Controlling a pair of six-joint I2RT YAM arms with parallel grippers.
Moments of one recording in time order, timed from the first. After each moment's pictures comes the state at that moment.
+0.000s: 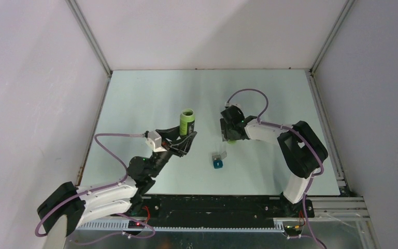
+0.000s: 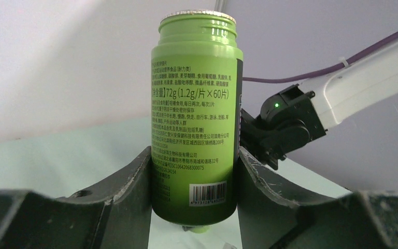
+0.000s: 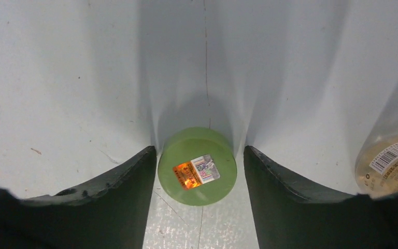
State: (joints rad) left arm -0.87 0.91 0.16 1.23 -0.13 -0.17; right arm 0.65 1.78 1.05 -0.31 0.26 0.42
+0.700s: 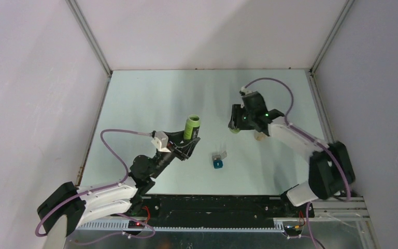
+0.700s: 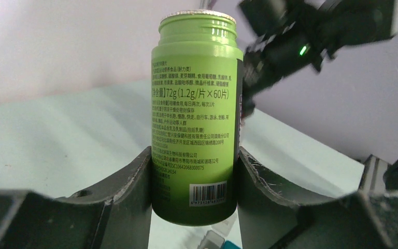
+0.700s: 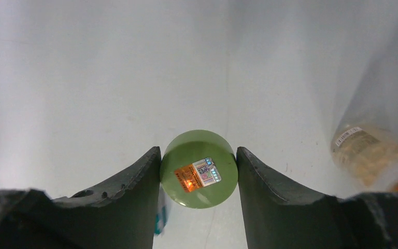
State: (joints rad) left arm -0.87 0.91 0.14 1.12 -0.09 -0.20; right arm 0.52 1.54 1.05 -0.38 0.02 0.43
